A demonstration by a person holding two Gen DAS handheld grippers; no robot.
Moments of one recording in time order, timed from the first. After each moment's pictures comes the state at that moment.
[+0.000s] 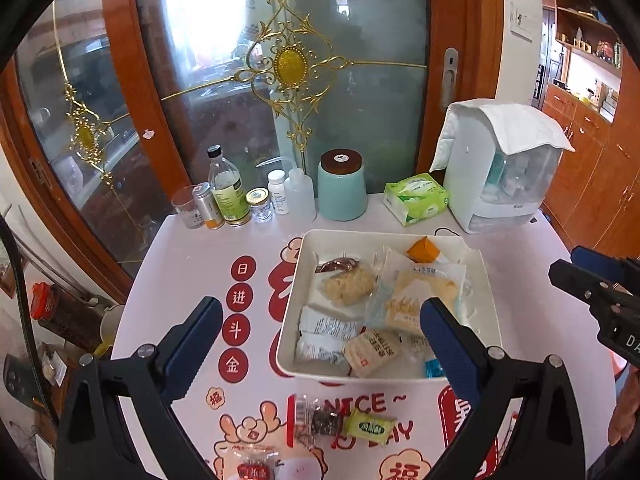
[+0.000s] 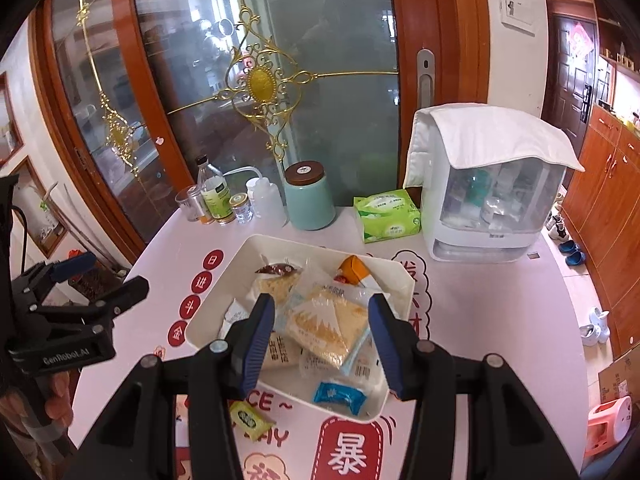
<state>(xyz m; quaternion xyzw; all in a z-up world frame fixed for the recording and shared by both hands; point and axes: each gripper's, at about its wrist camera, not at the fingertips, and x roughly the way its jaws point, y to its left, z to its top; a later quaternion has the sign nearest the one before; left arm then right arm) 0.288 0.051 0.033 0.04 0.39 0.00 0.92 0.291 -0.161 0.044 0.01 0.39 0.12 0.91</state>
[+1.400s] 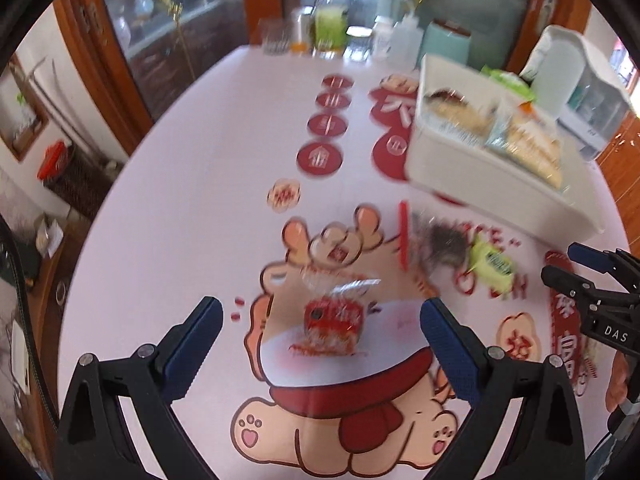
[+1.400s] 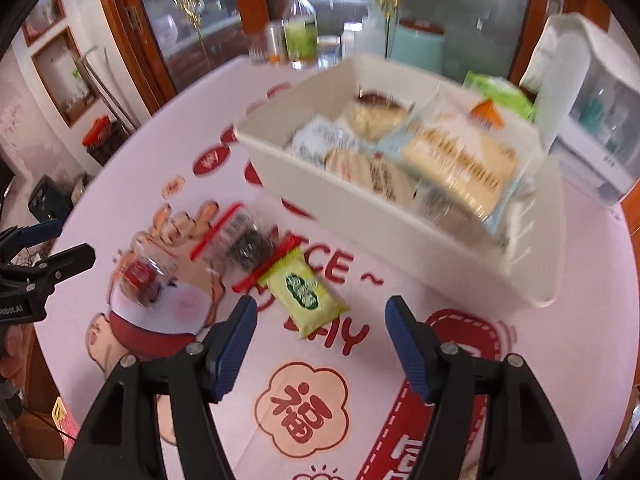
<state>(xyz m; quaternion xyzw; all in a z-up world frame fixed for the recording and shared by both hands) 0.161 0.194 -0.173 -0.06 0.52 0.08 0.85 0.228 -0.052 -0.150 -0.11 0.51 0.20 0.83</state>
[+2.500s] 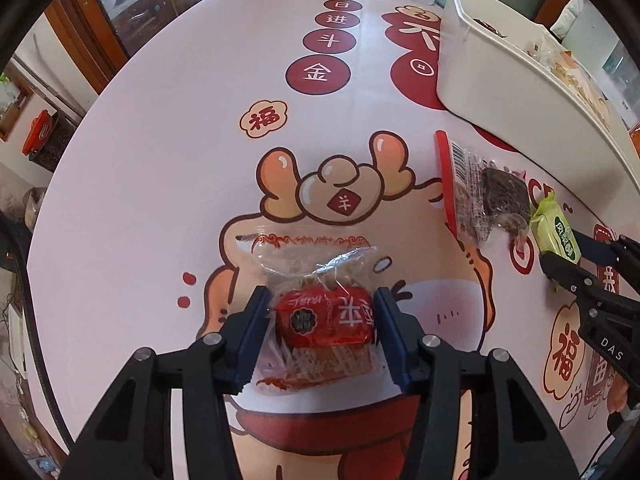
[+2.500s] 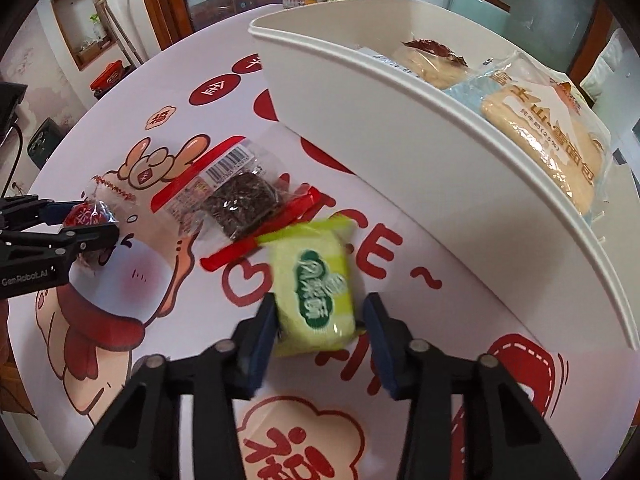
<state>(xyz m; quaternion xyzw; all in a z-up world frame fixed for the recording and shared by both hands) 0.193 0.188 -0.248 -0.07 0.58 0.08 0.81 0.244 -0.019 -0.226 -0.18 0.52 0.24 0.80</state>
